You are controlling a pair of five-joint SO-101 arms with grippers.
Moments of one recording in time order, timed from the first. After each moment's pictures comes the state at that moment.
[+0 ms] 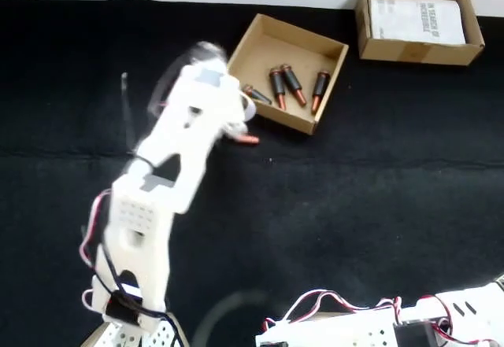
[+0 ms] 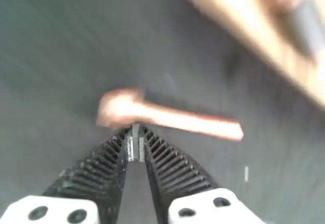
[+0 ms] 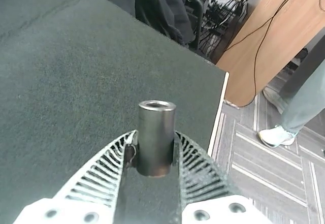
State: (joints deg) left arm 8.3 44.9 -33.5 74.2 32.9; right arm 76.1 -104.0 77.2 51.8 24.9
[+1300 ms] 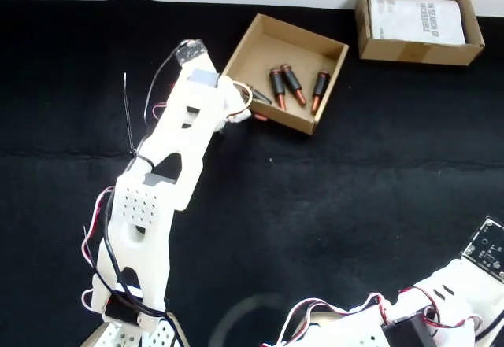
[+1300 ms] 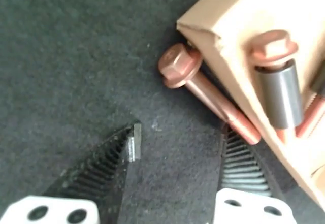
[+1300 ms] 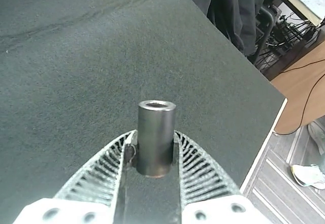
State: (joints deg) left arm 9.3 49.5 -36.1 68.1 45.9; right arm 61.5 -104.2 71.8 64.7 30.1
